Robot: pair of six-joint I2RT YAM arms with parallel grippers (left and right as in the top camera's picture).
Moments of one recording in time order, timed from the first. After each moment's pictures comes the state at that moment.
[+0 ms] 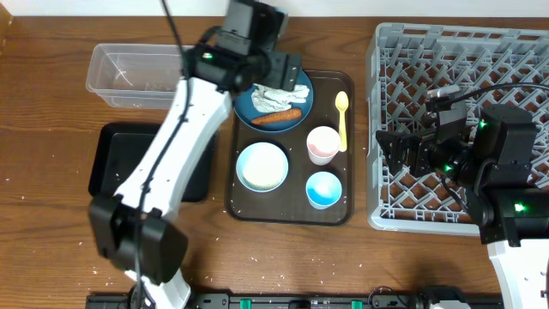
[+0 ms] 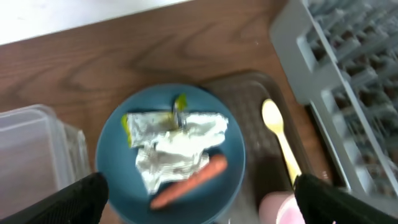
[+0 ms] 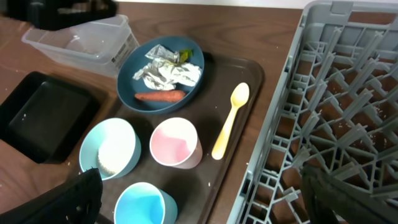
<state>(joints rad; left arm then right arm) -0.40 1.86 1.81 -0.79 0.06 -0.11 0.04 1.03 1.06 -0.71 -0.44 0.00</state>
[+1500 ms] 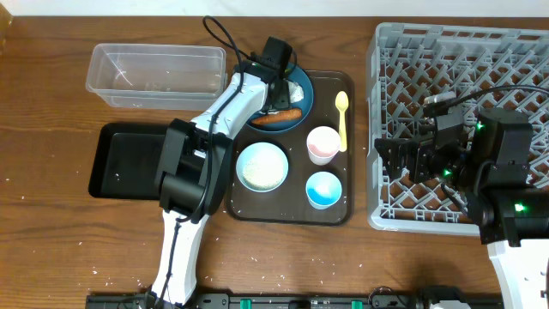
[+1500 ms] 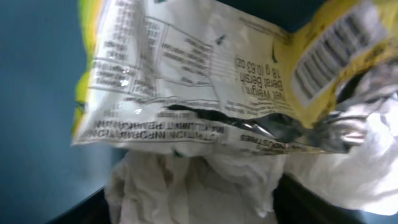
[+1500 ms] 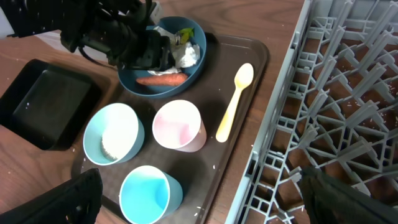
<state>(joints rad) -0.40 2.30 1.81 -0.73 -0.10 -0.49 0.04 1.03 1.06 -0.77 -0.44 0.00</state>
